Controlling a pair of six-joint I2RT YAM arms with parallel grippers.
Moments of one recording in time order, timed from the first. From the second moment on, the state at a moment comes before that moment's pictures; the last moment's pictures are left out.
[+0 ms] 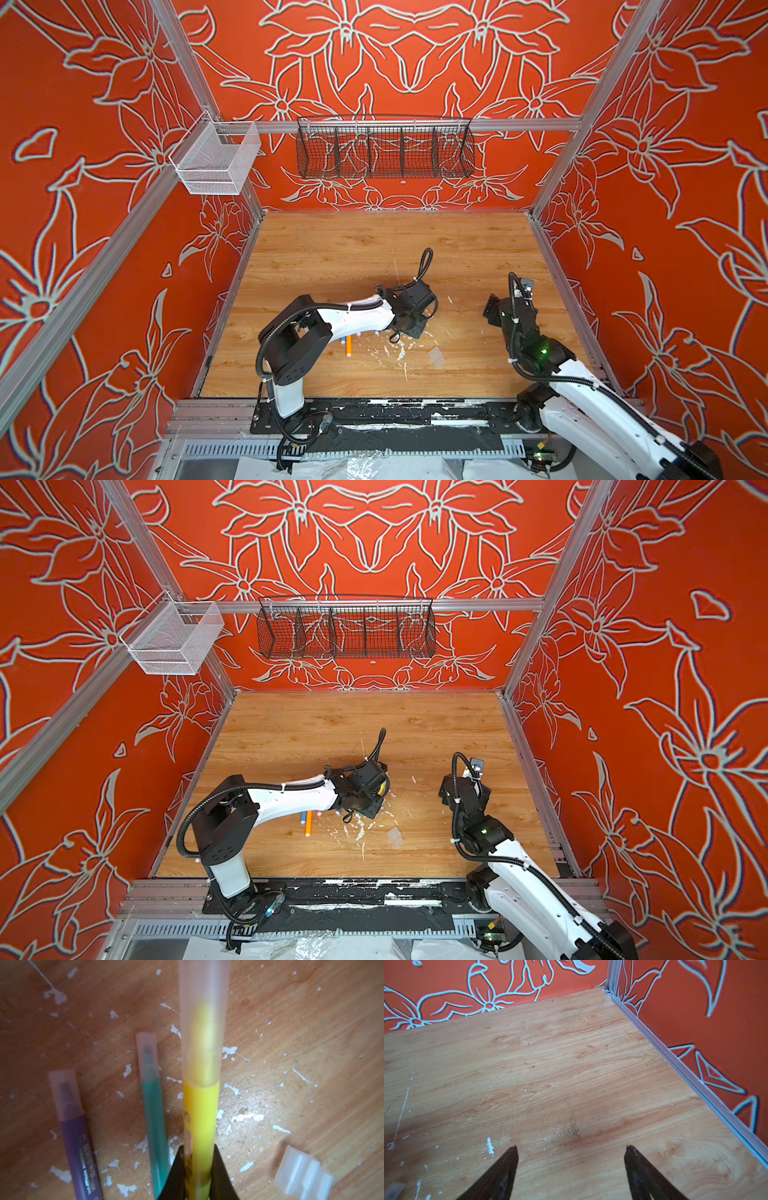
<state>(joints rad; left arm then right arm) -0.90 1.82 1.18 -0.53 -0.07 -0.39 0.44 0.73 0.39 -0.25 0.63 0.48</state>
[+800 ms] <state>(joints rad) -0.90 1.68 1.24 -0.66 -0.14 -0.40 0.44 0.71 0.38 -0.24 0.61 0.48</state>
